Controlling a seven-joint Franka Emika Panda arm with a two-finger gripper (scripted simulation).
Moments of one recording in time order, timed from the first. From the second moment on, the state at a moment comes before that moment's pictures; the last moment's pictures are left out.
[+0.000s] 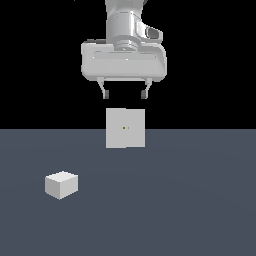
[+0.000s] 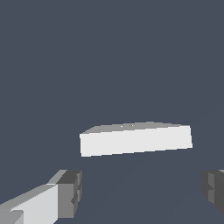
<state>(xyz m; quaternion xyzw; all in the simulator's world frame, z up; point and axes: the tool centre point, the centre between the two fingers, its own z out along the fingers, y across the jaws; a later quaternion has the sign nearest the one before) 0.016 0.007 0.182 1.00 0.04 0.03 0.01</state>
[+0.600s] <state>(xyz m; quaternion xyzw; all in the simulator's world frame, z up) -0.007 0.047 0.147 0.98 0.18 0.03 0.00</state>
